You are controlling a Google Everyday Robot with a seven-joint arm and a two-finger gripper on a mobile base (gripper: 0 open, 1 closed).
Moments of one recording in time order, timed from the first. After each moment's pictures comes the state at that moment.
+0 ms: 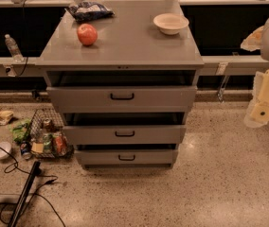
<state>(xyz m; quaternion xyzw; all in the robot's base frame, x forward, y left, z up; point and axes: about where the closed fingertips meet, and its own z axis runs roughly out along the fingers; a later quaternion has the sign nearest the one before) 0.438 -0.217 0.976 -0.60 0.78 -0.03 0.16</state>
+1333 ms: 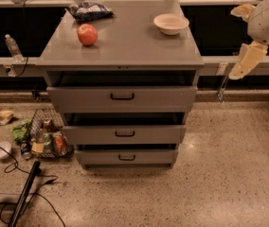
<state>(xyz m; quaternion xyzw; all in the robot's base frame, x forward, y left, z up) 0.626 -0.261 0.953 -0.65 0.68 -0.10 0.33</state>
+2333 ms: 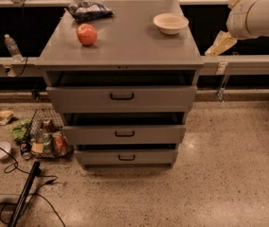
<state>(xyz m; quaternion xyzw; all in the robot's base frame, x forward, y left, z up) 0.746 -0.257 0.965 -0.58 0.61 -0.21 0.51</state>
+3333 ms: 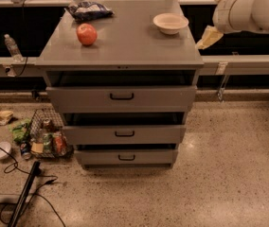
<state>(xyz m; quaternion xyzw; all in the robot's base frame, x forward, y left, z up) 0.794 -0.239 0.963 -0.58 0.58 -0.23 0.52</state>
